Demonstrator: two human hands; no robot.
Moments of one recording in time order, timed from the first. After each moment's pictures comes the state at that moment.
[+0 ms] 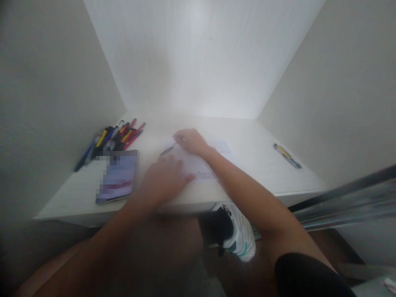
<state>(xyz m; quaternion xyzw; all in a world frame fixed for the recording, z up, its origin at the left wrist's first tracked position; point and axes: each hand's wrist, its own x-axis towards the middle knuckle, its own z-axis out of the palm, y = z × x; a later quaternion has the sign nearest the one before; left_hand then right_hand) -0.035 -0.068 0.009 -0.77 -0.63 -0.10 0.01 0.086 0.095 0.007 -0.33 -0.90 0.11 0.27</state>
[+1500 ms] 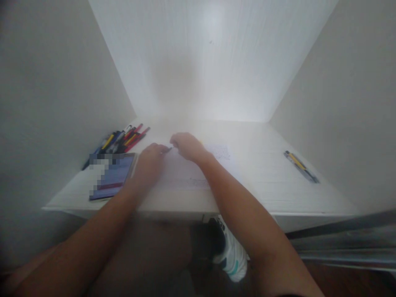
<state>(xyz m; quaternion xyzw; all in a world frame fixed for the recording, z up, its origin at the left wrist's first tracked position) -0.053 -0.007 -0.002 -0.68 -0.69 -0.25 0.05 0.098 0.093 0.023 -0.27 -0.93 0.09 0.24</state>
